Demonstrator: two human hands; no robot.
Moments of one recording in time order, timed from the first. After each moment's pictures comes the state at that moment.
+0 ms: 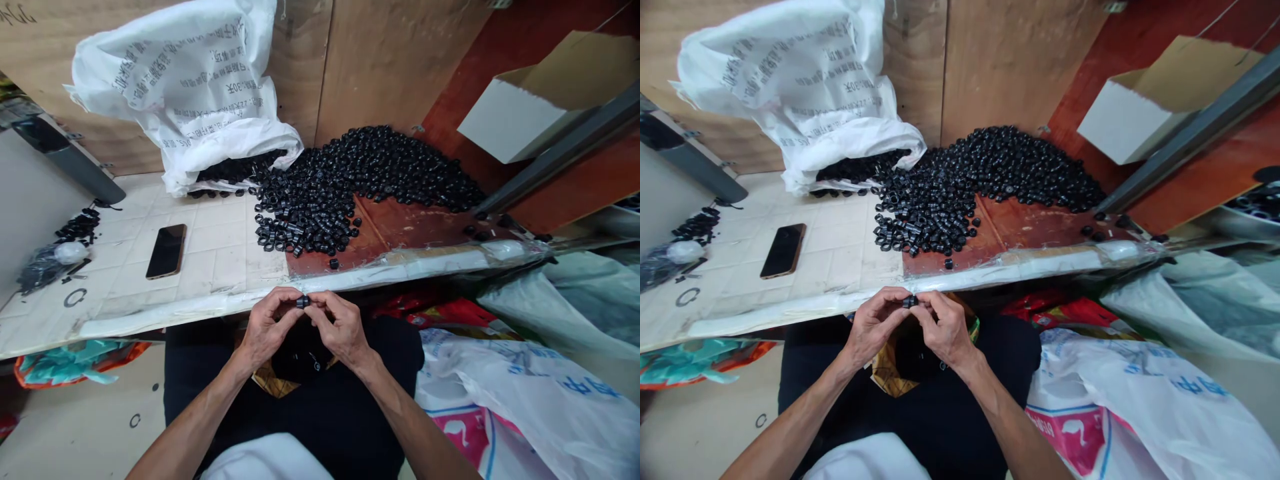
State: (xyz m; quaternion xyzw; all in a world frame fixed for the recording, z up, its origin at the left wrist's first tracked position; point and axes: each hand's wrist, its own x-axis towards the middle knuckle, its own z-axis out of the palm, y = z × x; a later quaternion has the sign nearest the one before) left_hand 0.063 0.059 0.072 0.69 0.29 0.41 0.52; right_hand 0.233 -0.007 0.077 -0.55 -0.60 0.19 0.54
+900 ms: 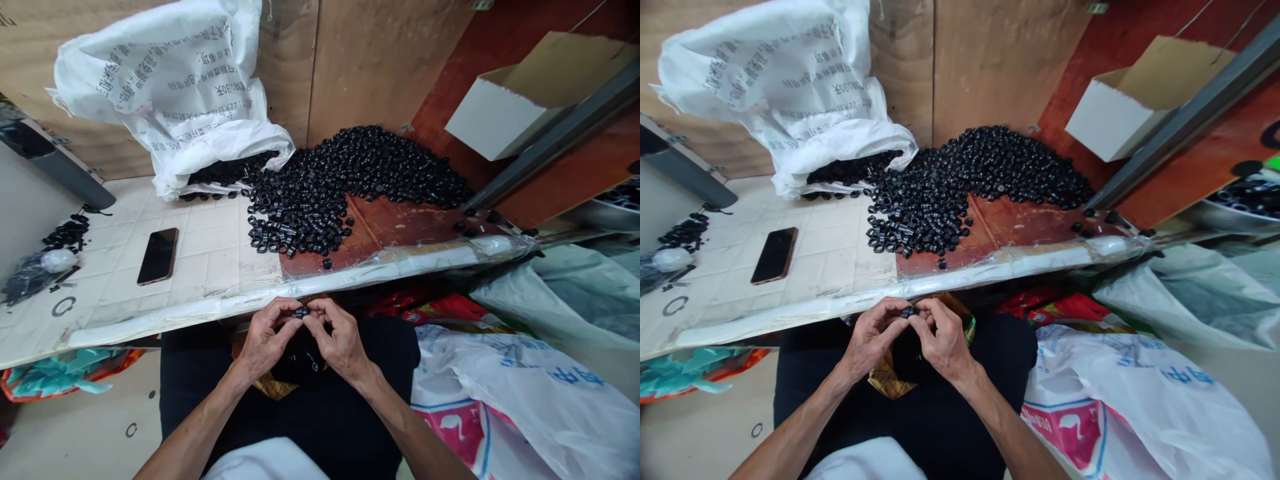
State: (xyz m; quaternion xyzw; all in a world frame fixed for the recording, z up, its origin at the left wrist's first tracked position) left_hand 0.066 0.045 0.070 0.68 0.31 0.36 0.57; right_hand 0.234 -0.026 0.070 -0.59 -0.56 0.23 0.53
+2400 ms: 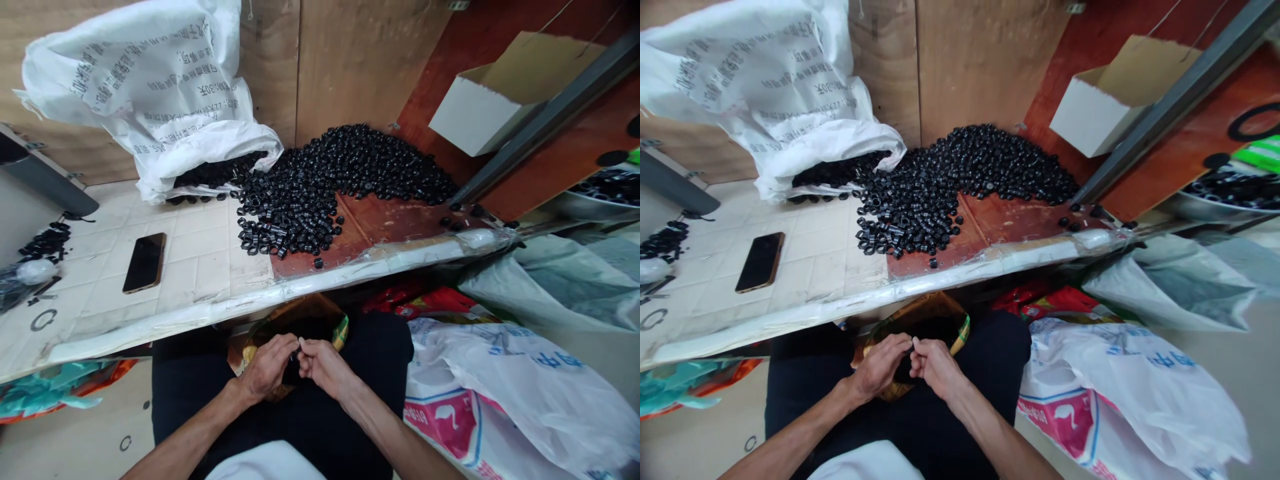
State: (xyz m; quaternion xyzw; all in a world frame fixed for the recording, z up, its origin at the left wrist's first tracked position) left_hand 0.031 0.029 -0.037 0.91 0.09 0.33 0.24; right_hand 0.205 -0.048 -0.015 -0.48 0.00 0.72 0.50
